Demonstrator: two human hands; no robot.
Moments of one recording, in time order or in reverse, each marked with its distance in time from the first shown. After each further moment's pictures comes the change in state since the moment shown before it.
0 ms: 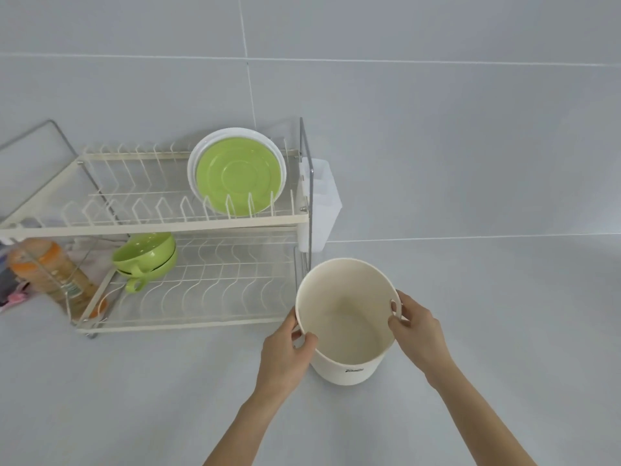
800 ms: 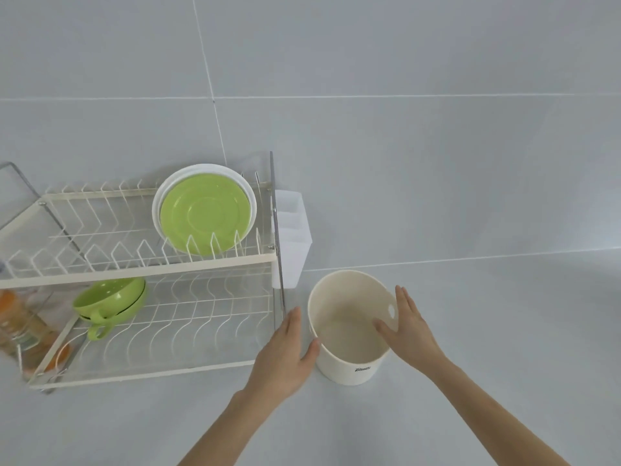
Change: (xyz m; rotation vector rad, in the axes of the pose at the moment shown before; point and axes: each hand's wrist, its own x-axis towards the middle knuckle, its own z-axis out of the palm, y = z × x) left_hand 0.045 0.042 0.021 0.566 -0.164 0.173; right_hand 0.069 0.018 -0.030 -0.287 -0.043 -0.052
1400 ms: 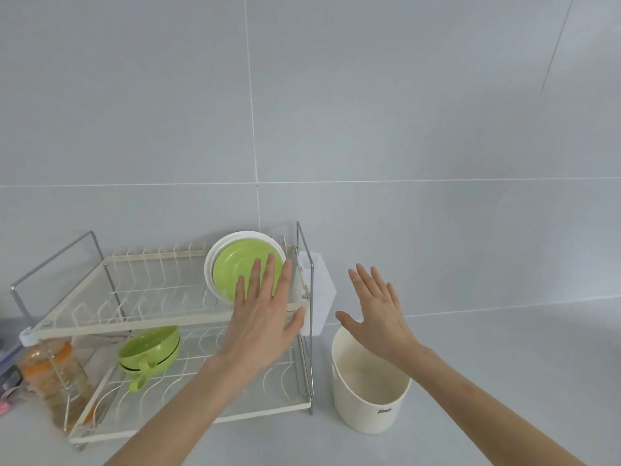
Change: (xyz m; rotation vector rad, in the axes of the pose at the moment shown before) left_hand -0.030 0.007 -0.149 0.594 0.432 0.245; right_hand -0.047 -0.141 -0.021 -0.329 0.268 -0.402
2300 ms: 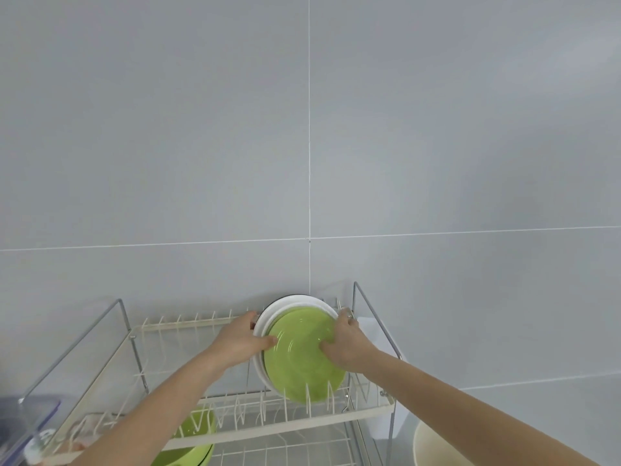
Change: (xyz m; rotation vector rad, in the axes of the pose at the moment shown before) left_hand 0.107 -0.154 0.005 -0.836 -0.302 -0.437; right_hand 0.159 -0.108 0.056 0.291 -0.338 0.265
